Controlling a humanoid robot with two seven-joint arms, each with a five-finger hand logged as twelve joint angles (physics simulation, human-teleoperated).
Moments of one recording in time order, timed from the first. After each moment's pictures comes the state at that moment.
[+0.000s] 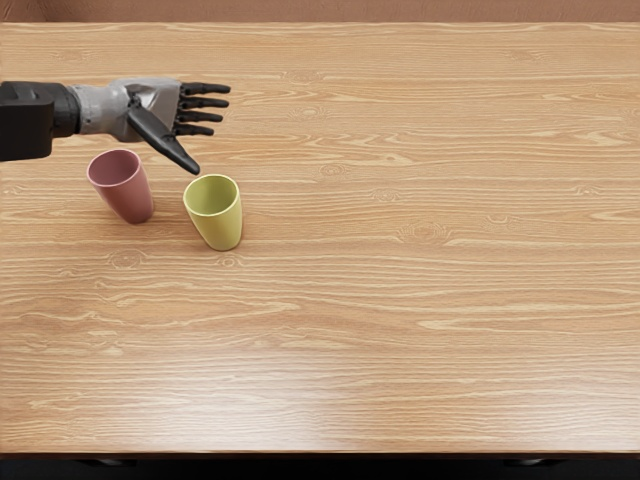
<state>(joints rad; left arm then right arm) -1.22 0.56 -0.28 -0.80 0.17 -0.61 0.25 0.00 0.00 0.00 0.12 0.02 0.03 -0.32</state>
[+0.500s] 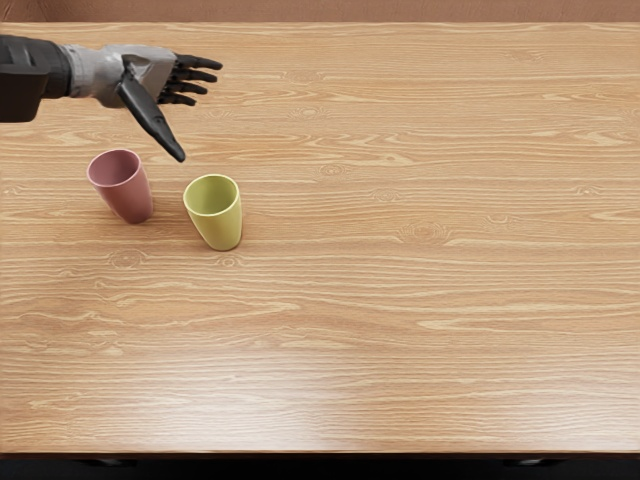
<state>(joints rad) -1.35 0.56 -0.28 -0.80 0.44 -0.61 0.26 -0.03 0.00 -0.01 0.13 0.02 0.03 -0.32</state>
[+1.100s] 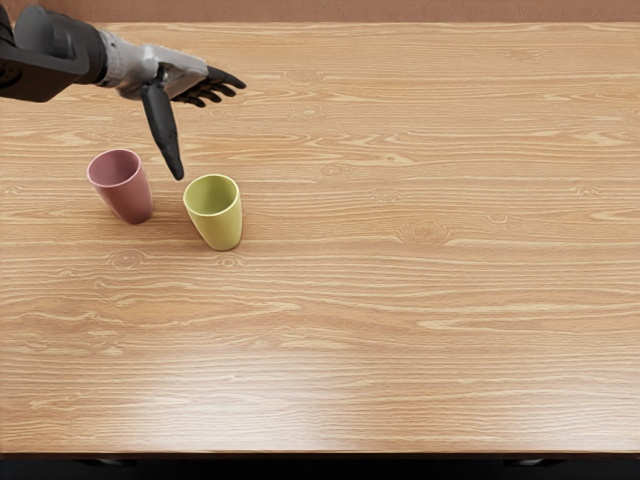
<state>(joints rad) -1.53 0.56 -0.06 -0.96 0.60 -0.61 0.29 -0.03 0.00 -0.01 0.13 0.02 0.03 -0.32</state>
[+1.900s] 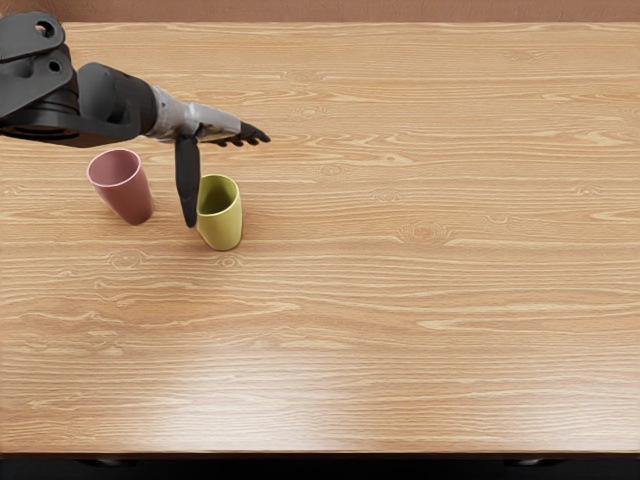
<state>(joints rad) -1.56 0.52 0.12 -1.16 0.72 -0.46 0.29 -0.03 0.00 -0.01 0.13 0.02 0.03 -0.32</state>
